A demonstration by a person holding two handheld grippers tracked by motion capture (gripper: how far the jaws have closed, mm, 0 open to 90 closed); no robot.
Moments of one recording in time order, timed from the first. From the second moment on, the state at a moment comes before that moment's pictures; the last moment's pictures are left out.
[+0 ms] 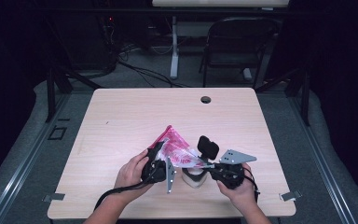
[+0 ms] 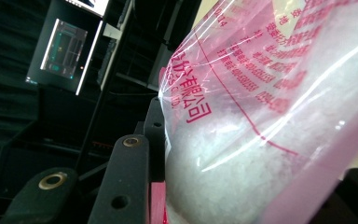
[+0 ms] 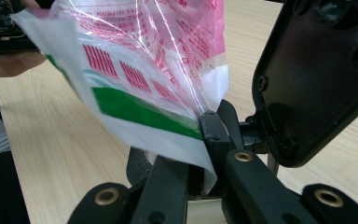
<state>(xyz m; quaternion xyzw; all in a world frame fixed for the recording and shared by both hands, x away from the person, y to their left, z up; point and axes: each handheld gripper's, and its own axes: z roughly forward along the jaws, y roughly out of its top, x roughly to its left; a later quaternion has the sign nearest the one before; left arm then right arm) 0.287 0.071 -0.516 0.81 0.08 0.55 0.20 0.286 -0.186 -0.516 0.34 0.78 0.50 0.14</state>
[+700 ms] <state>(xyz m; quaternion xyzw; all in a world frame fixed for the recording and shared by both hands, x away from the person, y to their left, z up) 0.291 0.078 -0.529 0.82 0.11 0.52 0.22 0.288 -0.181 -0.515 0.34 0.78 0.50 0.14</state>
